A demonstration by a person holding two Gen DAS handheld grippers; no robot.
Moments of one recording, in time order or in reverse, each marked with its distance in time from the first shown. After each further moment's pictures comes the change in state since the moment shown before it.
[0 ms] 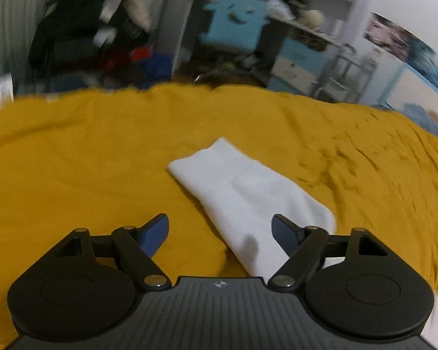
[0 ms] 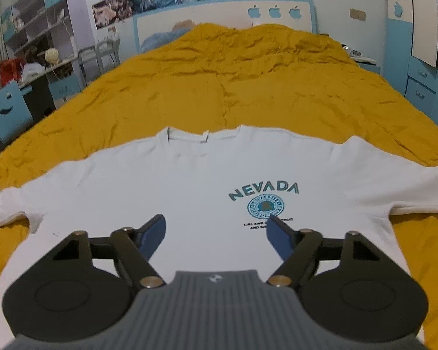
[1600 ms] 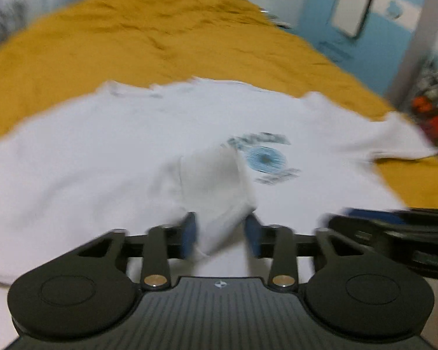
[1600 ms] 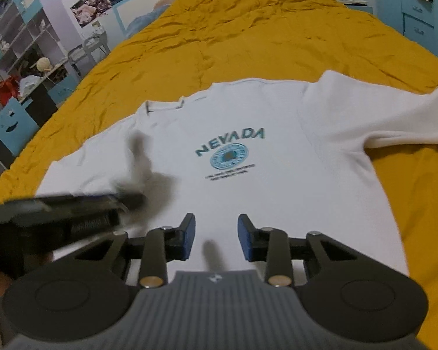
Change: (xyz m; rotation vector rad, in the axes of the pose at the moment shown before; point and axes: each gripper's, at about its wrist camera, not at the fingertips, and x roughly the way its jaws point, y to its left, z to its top) left arm -0.173 -0.305 -0.307 1.016 0.366 -0.820; right arm -0.004 -0.078 -0.029 0.184 0.128 0.108
